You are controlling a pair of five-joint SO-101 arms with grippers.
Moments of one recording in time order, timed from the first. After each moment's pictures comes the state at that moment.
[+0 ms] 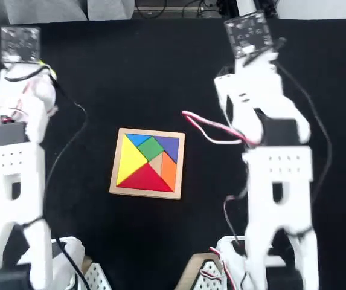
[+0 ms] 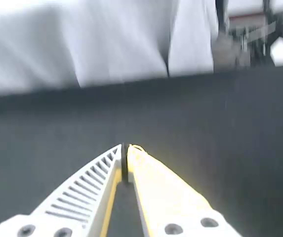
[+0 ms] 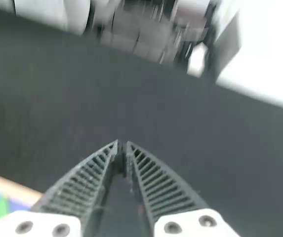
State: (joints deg) left arm -14.3 -29.5 27.6 32.7 -13.1; right arm -1.1 -32.3 16.9 53.2 14.9
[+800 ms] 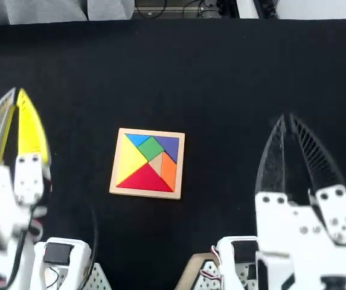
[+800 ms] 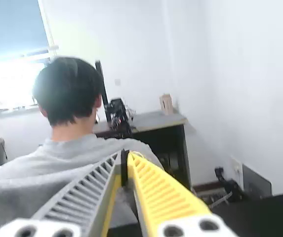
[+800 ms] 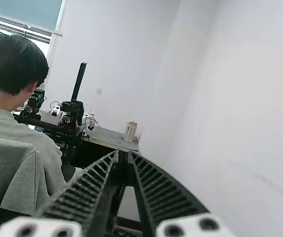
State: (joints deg) left arm -0.7 -86.5 33.6 46.8 -13.2; right arm -1.0 -90.3 26.7 54.1 14.9
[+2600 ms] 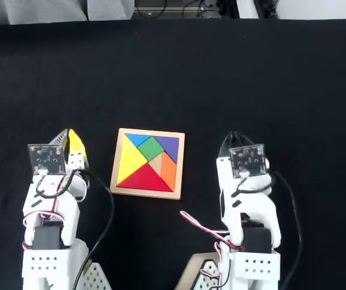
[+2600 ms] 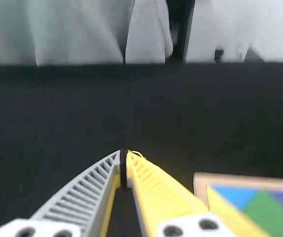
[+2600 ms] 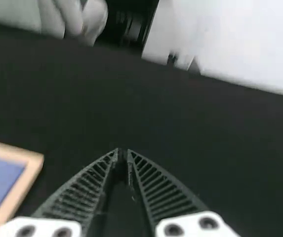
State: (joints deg) left arm -6.6 -96.0 96.7 28.4 -2.6; right arm 3.9 -103.5 96.7 37.6 14.9
